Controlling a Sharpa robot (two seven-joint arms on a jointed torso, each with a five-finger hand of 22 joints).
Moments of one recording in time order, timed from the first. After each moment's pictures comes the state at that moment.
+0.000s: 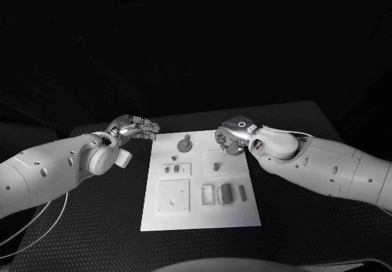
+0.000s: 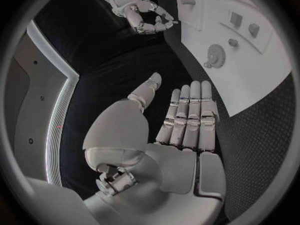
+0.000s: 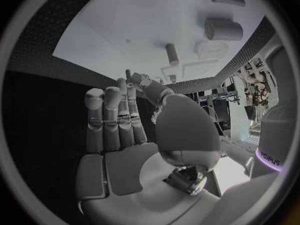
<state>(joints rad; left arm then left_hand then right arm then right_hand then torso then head) 1.17 -0.76 -0.08 1.14 -0.29 -0.11 0.25 1.10 -0.05 0.36 -0.29 0.06 0.86 0.18 0.35 0.39 1.04 0.15 0.23 0.13 0.91 0.12 0.49 0.46 0.05 0.96 0.02 0.07 0.93 1.12 -0.66 -0.01 1.31 -1.97 -0.32 -0.06 1.19 -0.12 0.67 -0.27 0.20 1.07 0.10 0.34 0.57 1.34 0.04 0.12 0.30 1.21 -0.06 1.02 0.81 0.17 1.13 -0.03 0.98 1.31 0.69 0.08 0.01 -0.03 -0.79</state>
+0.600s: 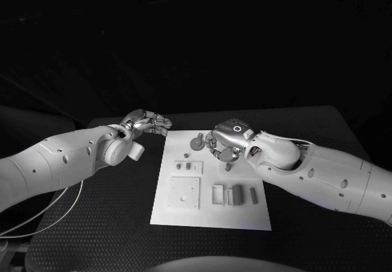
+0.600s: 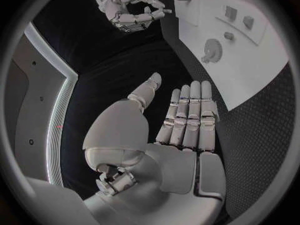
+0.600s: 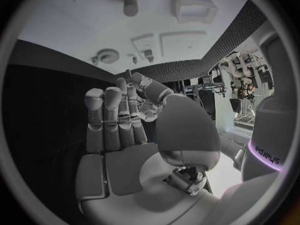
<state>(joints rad) 1.17 -0.75 -0.08 1.11 -0.29 -0.12 0.25 1.10 -0.05 0.36 -0.29 0.06 0.86 0.18 0.35 0.39 1.04 0.15 0.23 0.13 0.91 0.12 0.49 0.46 0.05 0.96 0.02 0.07 0.93 1.12 -0.60 -0.01 1.42 -1.96 -0.35 -0.04 1.19 -0.12 0.67 -0.27 0.20 1.07 0.09 0.33 0.57 1.34 0.04 0.11 0.30 1.21 -0.06 1.02 0.81 0.16 1.14 -0.04 0.99 1.31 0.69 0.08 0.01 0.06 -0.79</state>
